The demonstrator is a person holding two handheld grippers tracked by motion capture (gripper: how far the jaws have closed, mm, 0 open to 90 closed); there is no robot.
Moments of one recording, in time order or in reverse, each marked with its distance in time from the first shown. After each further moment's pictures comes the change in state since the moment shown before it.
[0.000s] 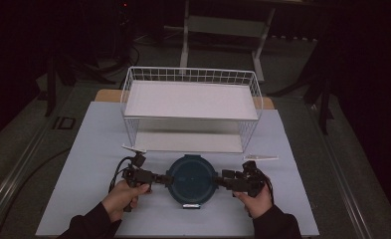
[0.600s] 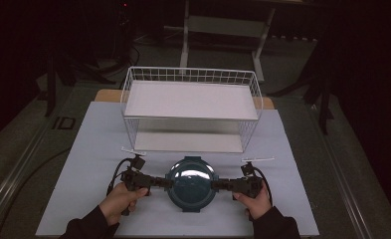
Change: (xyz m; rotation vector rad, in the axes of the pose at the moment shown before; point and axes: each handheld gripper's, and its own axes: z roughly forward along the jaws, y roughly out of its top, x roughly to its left) left arm -0.008 -0.008 -0.003 -0.006 0.009 0.074; right arm -0.014 -0.008 0.008 0.108 0.130 0.142
